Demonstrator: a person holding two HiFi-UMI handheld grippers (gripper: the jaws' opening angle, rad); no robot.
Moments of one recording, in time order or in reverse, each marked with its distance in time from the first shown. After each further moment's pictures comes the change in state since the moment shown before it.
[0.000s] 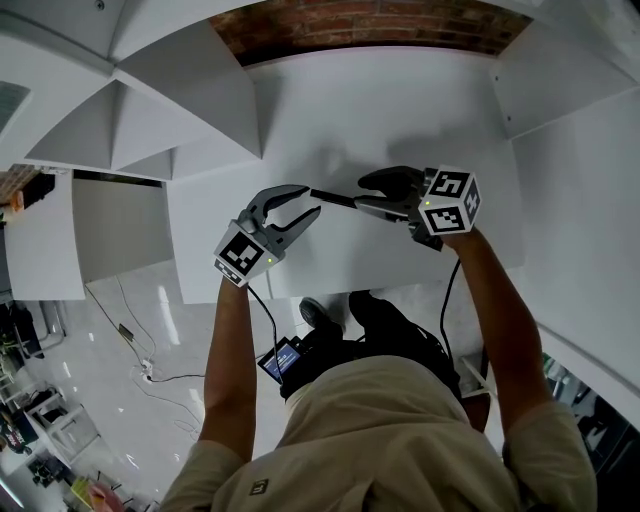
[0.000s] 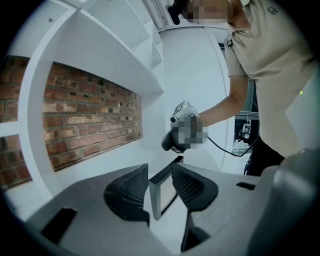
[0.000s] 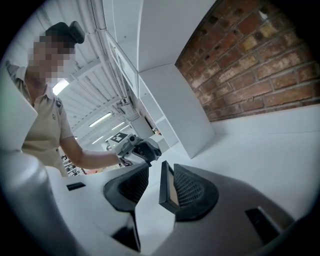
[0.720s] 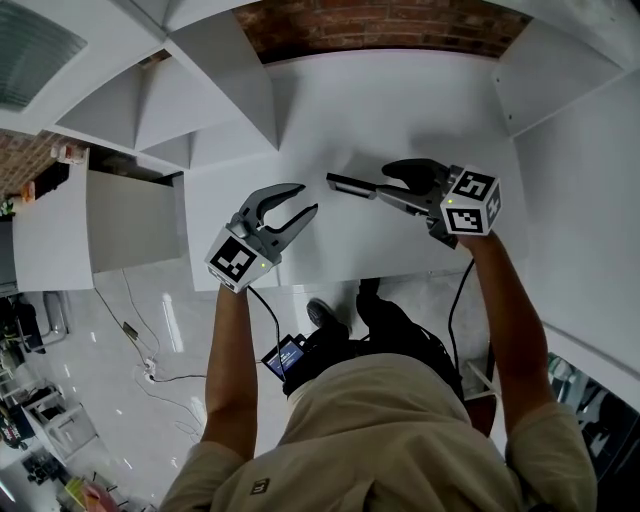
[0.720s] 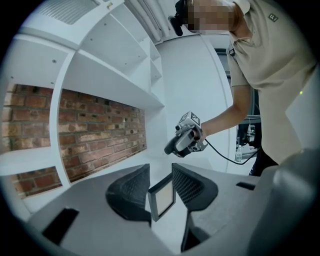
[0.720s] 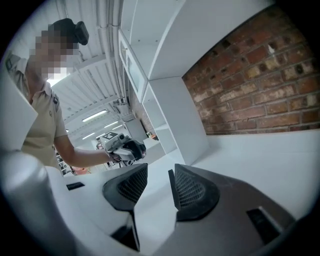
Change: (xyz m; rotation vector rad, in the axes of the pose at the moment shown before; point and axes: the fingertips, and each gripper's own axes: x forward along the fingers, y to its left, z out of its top) left arm -0.064 -0.022 0.044 0.020 -0.087 0.077; right arm -0.025 0.036 0.019 -0.087 -0.063 -0.122
